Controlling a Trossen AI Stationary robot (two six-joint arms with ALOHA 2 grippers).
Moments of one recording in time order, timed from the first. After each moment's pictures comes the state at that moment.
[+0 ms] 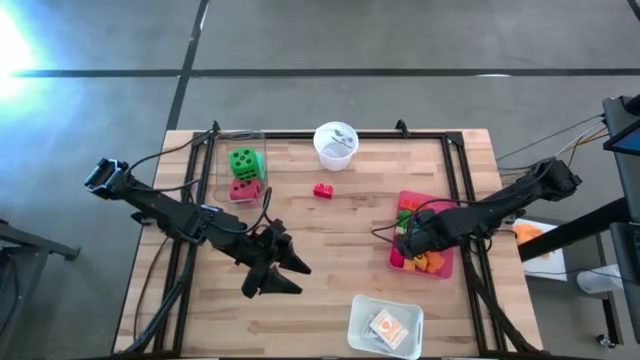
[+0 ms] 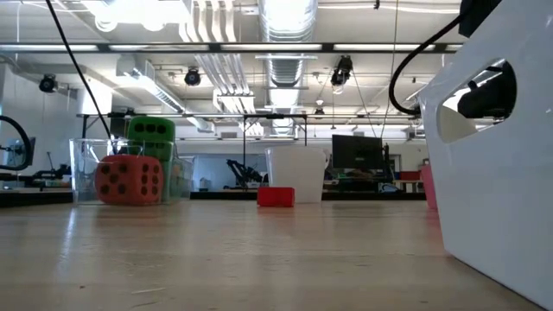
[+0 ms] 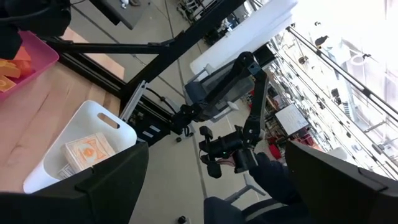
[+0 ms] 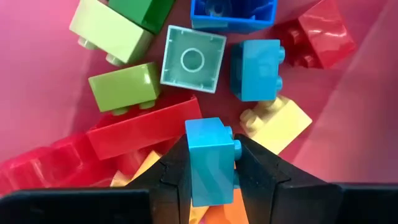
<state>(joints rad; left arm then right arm) -0.43 1.32 1.09 0.13 0.05 -0.89 0.36 1.33 0.70 -1.00 0.06 1.80</state>
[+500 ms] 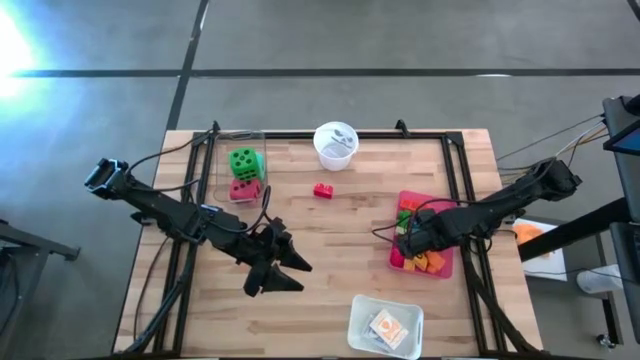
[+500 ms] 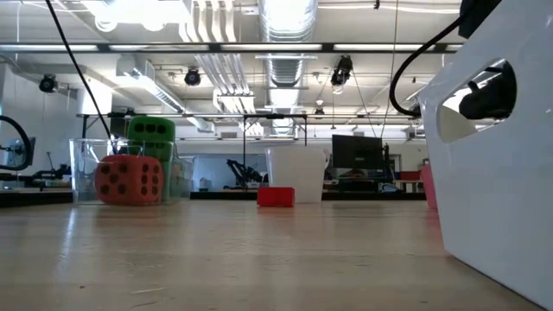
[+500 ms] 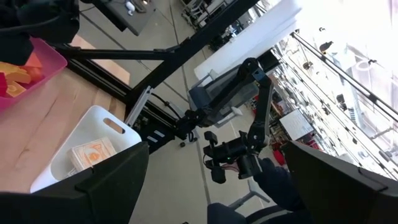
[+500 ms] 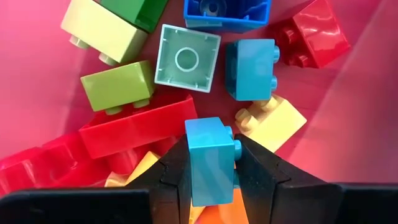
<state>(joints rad) -0.43 1.32 1.09 0.13 0.02 -0.89 0.36 1.33 0.70 -1.02 0.04 1.80</state>
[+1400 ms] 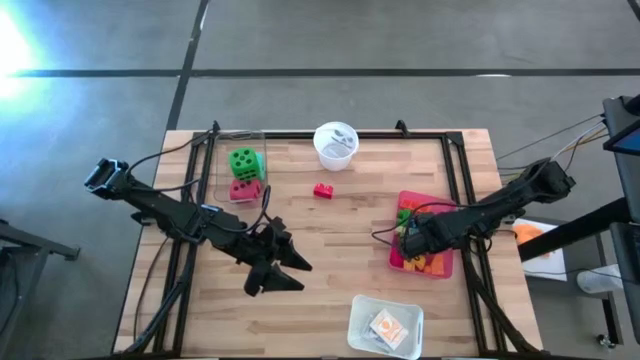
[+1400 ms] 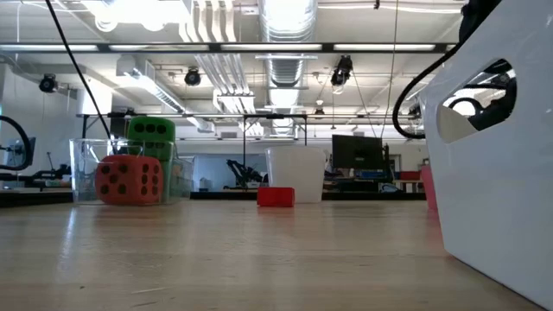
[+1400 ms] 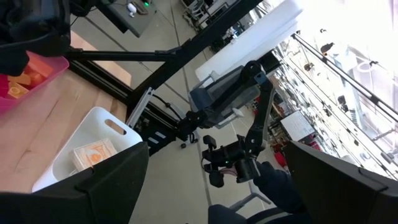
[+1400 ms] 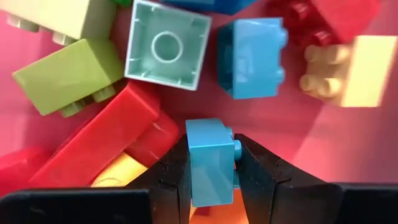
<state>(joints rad) -0.43 1.32 1.09 0.13 0.01 -0.89 0.36 1.36 0.67 -0.96 0.01 1.83</state>
